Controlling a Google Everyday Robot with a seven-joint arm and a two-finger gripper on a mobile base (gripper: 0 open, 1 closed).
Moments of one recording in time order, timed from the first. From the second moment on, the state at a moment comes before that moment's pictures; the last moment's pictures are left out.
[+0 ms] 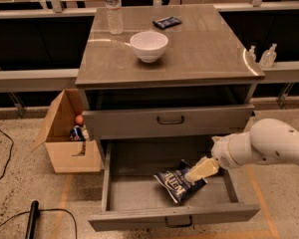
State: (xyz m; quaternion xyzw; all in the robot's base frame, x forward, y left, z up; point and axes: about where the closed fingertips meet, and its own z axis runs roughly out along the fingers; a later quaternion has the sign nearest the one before) arm 0.519 -0.178 0.626 -0.40 0.86 0.15 0.28
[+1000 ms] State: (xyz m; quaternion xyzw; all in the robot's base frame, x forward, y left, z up) arm 0.547 -0.125 0.512 -0.40 0.86 0.18 0.26
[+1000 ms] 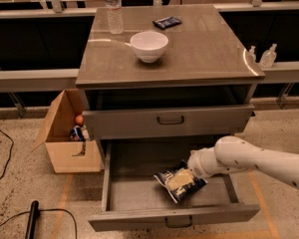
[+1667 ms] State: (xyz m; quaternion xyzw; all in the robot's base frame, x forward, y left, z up) arm 0.550 -0.106 0.453 -0.40 0.87 0.18 0.23
